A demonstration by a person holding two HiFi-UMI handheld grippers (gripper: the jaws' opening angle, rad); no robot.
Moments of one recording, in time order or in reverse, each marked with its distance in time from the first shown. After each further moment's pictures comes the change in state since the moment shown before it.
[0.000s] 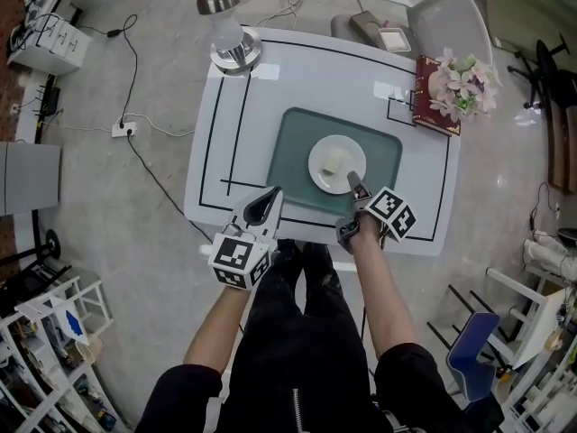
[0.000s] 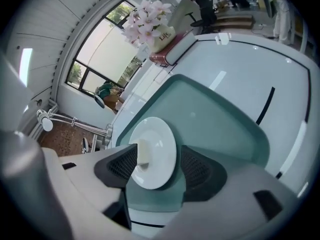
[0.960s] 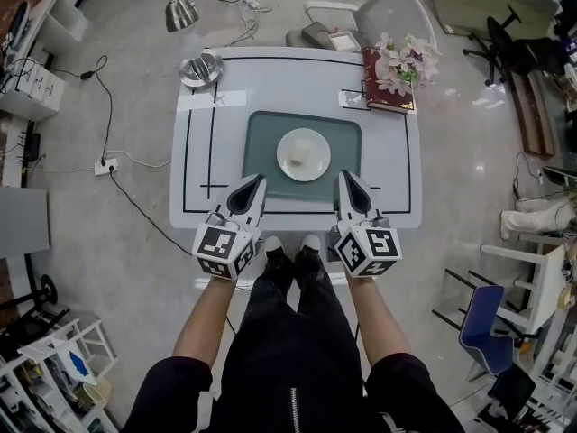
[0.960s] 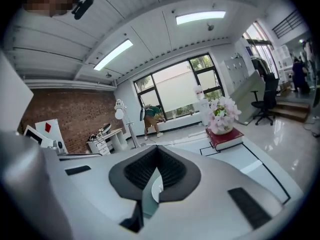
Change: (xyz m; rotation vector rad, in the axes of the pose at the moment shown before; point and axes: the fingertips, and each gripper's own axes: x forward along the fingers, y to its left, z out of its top) left arm -0.021 -0.050 0.042 0.119 -0.094 -0.132; right arm -0.180 0.131 0.006 -0.780 -0.500 0.266
